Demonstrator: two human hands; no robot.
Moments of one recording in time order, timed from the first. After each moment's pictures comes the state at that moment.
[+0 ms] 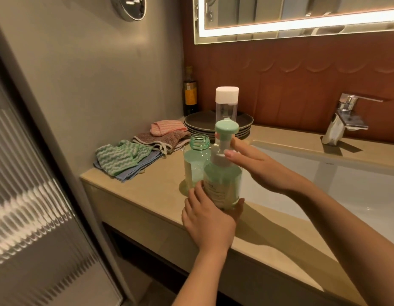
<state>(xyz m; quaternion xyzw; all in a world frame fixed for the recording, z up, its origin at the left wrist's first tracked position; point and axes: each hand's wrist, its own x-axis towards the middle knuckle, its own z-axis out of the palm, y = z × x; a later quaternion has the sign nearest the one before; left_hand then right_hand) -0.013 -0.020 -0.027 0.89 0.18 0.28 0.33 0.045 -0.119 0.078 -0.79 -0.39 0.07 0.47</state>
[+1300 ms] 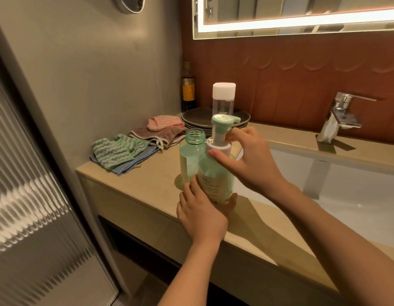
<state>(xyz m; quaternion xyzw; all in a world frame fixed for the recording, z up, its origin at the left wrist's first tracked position) -0.015 -0.020 -0.026 0.90 0.18 0.26 0.30 0.029 -0.107 0.075 -0.87 -0.26 -0.23 0.36</state>
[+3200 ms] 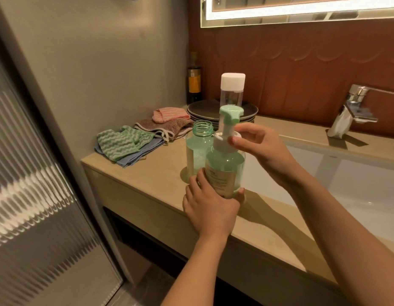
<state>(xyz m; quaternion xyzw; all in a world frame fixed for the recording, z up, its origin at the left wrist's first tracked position) -0.008 -0.022 -0.031 0.88 0.20 0.28 0.33 0.053 -0.118 0.067 -0.73 -0.30 -0.01 0.61</state>
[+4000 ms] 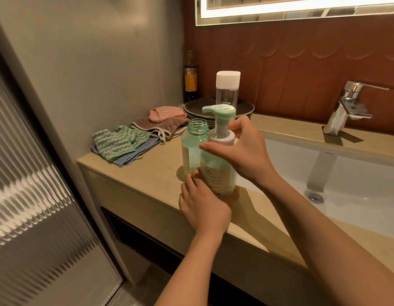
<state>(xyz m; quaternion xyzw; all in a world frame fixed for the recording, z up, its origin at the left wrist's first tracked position) -0.004 -0.019 -0.037 0.89 0.21 0.27 0.29 0.044 -0.089 0.060 -0.81 -0.21 -0.18 0.51</state>
